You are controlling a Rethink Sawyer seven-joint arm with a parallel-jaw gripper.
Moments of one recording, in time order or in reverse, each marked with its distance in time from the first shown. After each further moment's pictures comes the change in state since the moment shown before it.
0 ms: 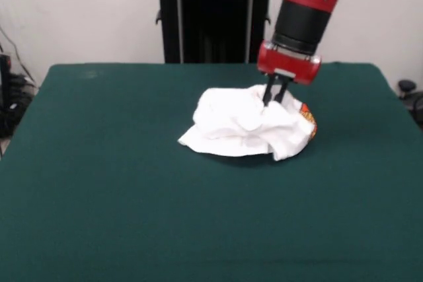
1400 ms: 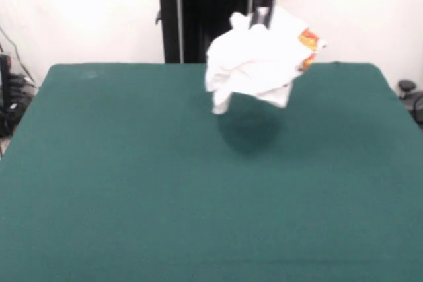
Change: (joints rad) arm -0.075 -0.316 -0.142 0.045 -0.063 0.420 0.077
